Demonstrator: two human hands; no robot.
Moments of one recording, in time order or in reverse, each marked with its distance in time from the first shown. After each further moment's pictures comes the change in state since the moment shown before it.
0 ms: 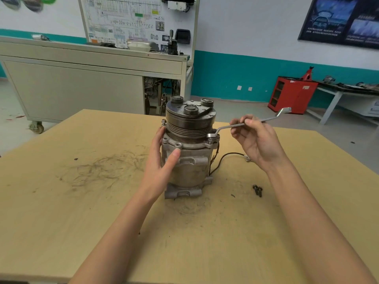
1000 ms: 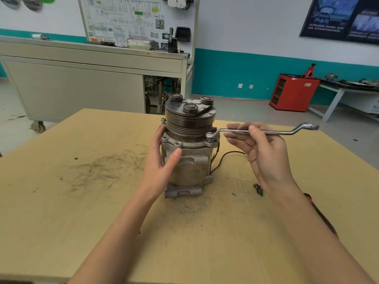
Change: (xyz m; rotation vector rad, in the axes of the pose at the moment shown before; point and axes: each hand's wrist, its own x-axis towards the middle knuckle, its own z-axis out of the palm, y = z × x) left_hand 0.002 -0.004 0.000 0.021 0.002 0.011; right_hand -0.043 0.004 0.025 -0.247 0.135 -0.208
